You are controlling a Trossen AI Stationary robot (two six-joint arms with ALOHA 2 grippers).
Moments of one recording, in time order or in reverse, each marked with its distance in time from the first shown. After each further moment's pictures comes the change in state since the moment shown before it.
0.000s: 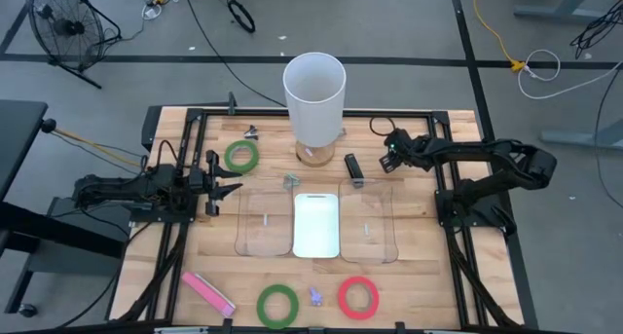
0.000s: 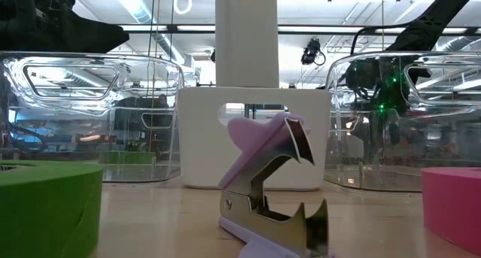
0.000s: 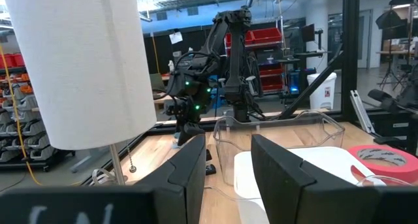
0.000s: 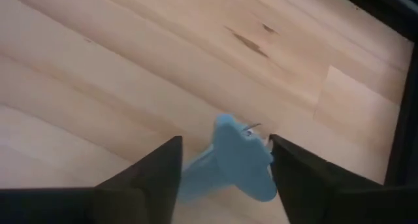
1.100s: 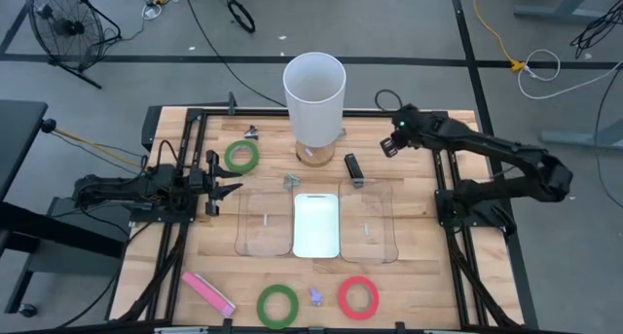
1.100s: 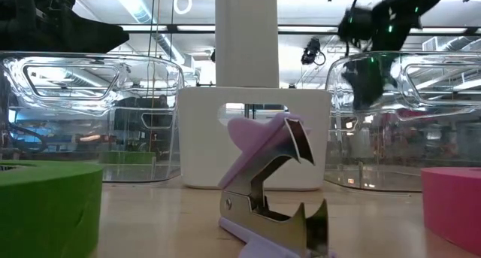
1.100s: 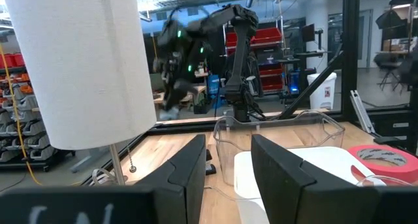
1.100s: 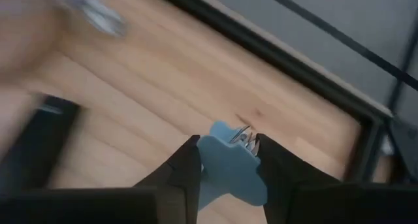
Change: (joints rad) left arm 0.000 0.000 0.000 0.000 0.000 0.000; right arm 0.006 -0.200 0.328 -0.337 -0.110 -0.117
